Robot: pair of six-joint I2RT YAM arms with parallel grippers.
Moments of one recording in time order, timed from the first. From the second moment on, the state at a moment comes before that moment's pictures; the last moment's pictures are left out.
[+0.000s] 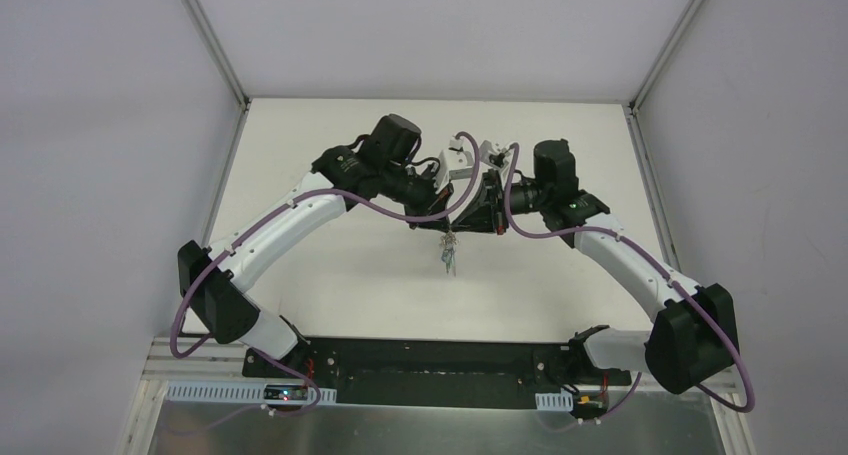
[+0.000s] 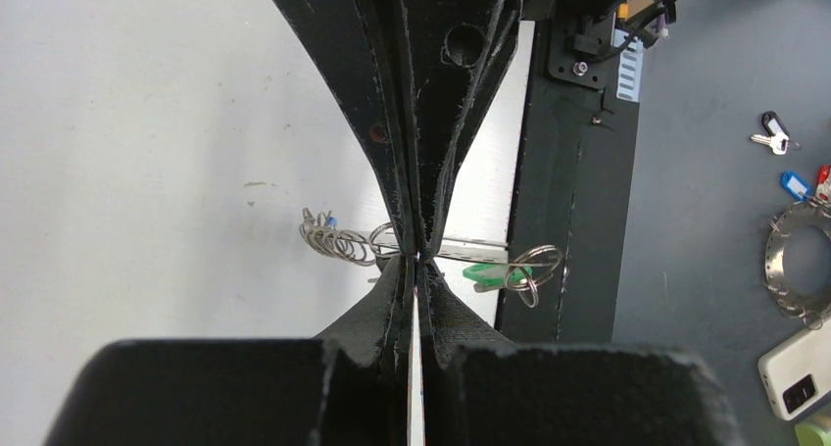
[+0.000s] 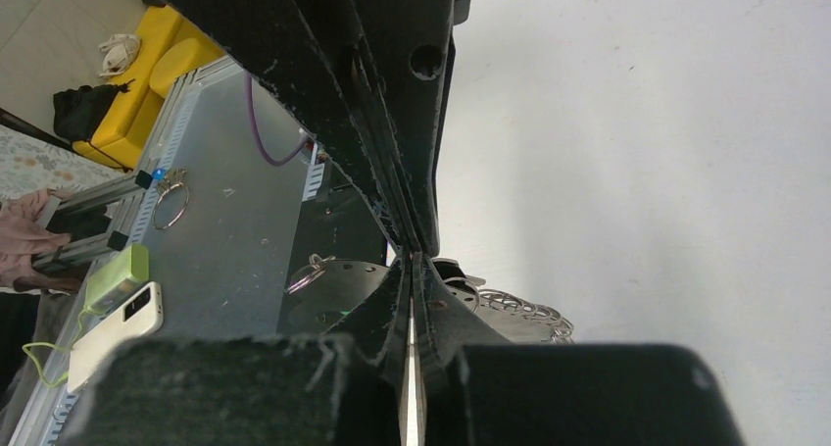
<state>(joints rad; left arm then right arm) -0.76 1.50 1.50 -0.79 0.66 0.25 0.47 1.27 0.93 -0.06 -1.20 0.04</state>
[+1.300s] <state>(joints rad) -0.67 1.45 1.36 -0.44 0.81 0.02 0.37 1.28 0.80 0.56 -1.24 0.59</state>
